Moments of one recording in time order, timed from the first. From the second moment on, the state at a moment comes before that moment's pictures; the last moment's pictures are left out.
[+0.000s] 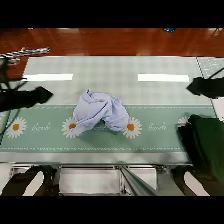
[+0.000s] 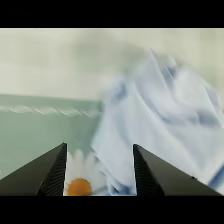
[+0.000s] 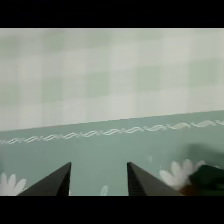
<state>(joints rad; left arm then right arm) 0.16 -0.79 0.83 1.13 -1.03 -1.51 -0.20 -0.92 1.08 -1.37 1.21 1.59</state>
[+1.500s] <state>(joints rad) -0.13 -1.17 0.48 0.65 -0.82 -0.95 -0.09 -0.92 0.59 -0.90 1.05 1.45</state>
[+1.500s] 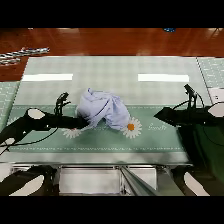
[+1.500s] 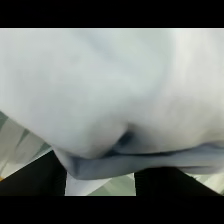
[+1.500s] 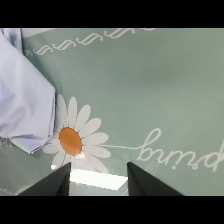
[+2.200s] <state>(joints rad) -0.09 -1.23 0.71 0.64 -0.98 -1.00 0.02 -1.10 0.59 -0.83 0.97 1.48</state>
